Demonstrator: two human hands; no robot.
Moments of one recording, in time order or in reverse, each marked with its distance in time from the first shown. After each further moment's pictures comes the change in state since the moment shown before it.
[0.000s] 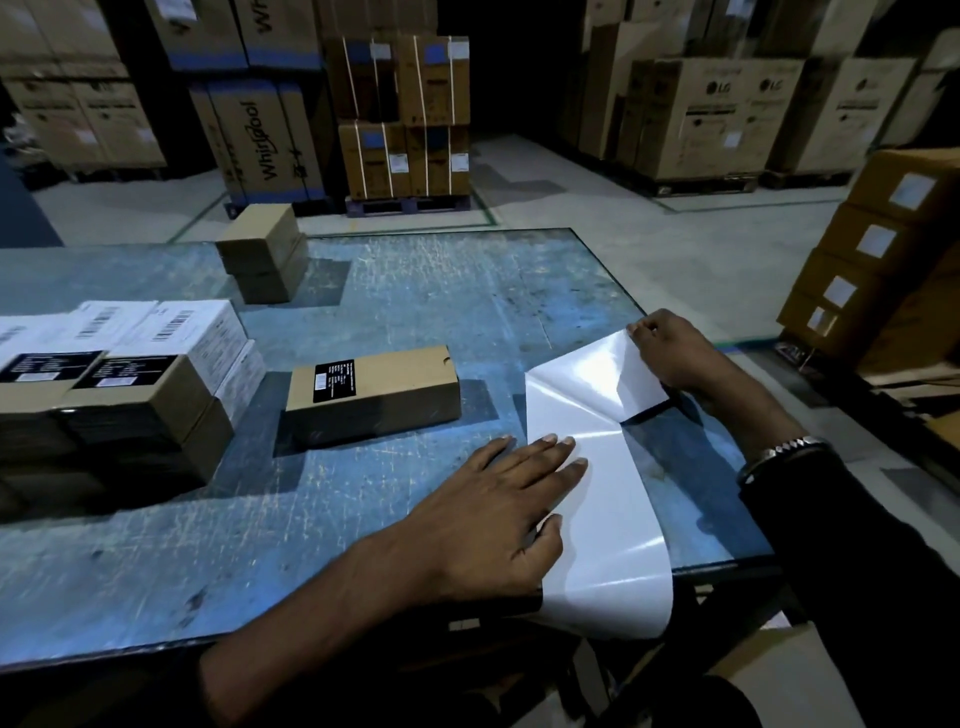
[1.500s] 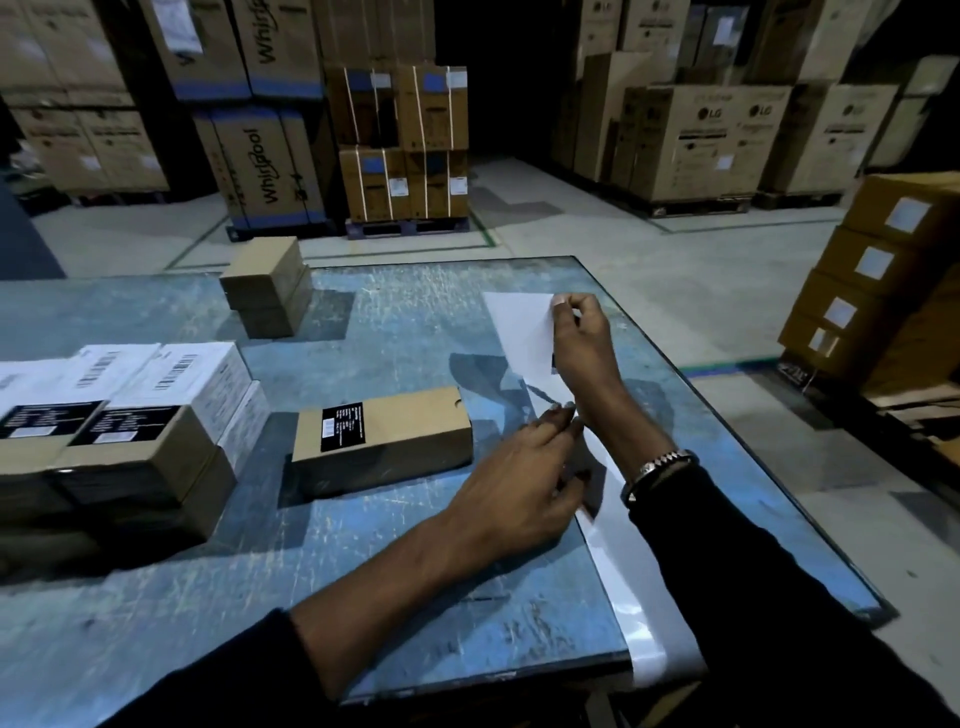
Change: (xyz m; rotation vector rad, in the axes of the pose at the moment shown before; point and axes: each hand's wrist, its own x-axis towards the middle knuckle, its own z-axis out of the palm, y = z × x) left_hand 0.071 -0.034 -0.010 -0.193 0.228 -0.121; right_hand 0.018 -0.097 0.089 0.638 0.223 -0.113
